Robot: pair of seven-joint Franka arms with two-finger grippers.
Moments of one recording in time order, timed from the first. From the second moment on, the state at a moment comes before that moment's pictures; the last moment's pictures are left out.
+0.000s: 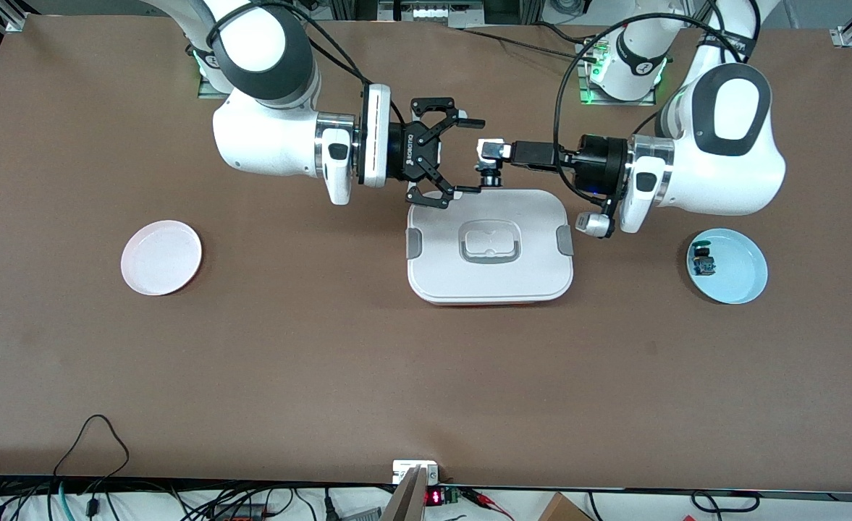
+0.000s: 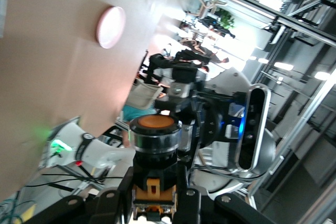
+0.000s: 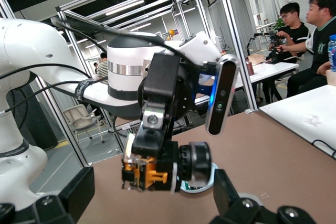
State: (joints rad) left arm 0.00 0.18 -0.26 -1.84 -1.40 1.70 -0.03; right arm 0.39 0.33 0.31 -1.66 1.64 2.30 -1.66
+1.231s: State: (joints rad) left arm 0.43 0.31 -0.25 -1.78 0.20 1.58 0.20; right arm 0.23 0.22 0.06 -1.87 1.45 1.84 -1.67
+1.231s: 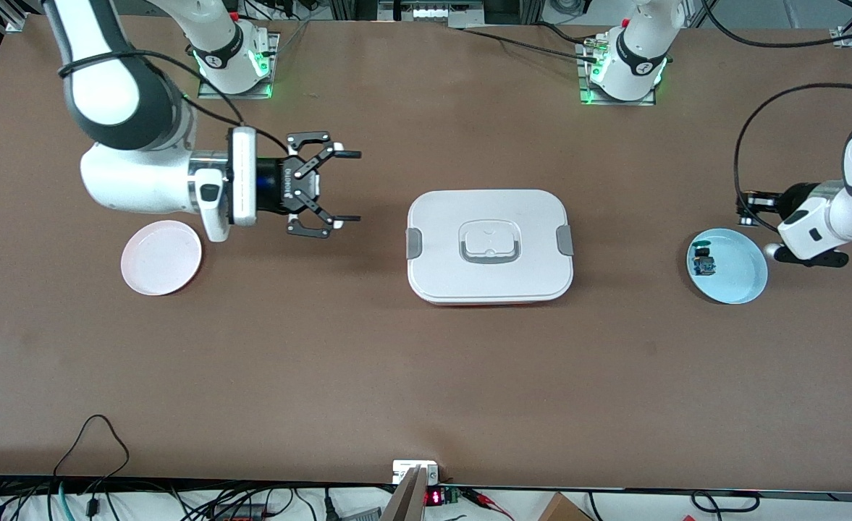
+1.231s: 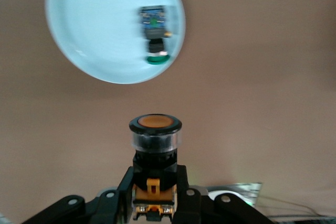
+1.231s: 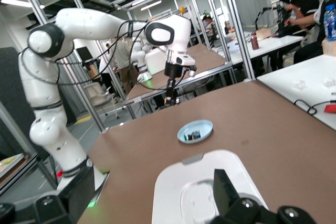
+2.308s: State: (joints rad) left arm 0.46 0.59 -0.24 -1.79 0.41 1.97 0.08; right arm 0.21 0.15 -0.11 -1.86 1.06 1.66 -0.98
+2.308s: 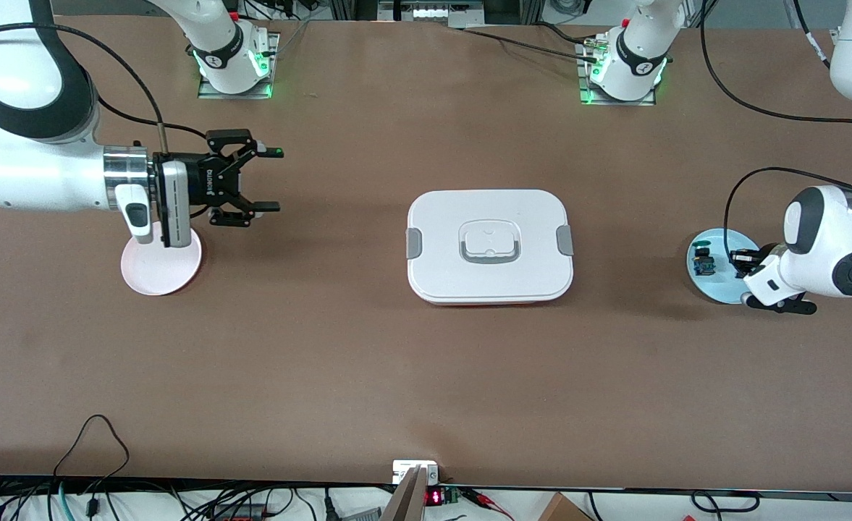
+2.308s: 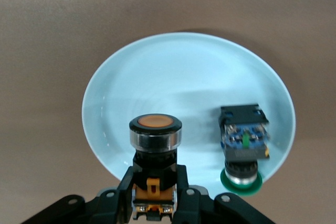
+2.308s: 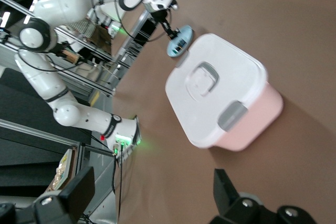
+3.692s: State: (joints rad) left arm 0.49 0.63 -0.24 -1.76 0.44 2.04 0.05; right arm 0.22 0.11 -0.02 -1.70 0.00 1.59 0.13
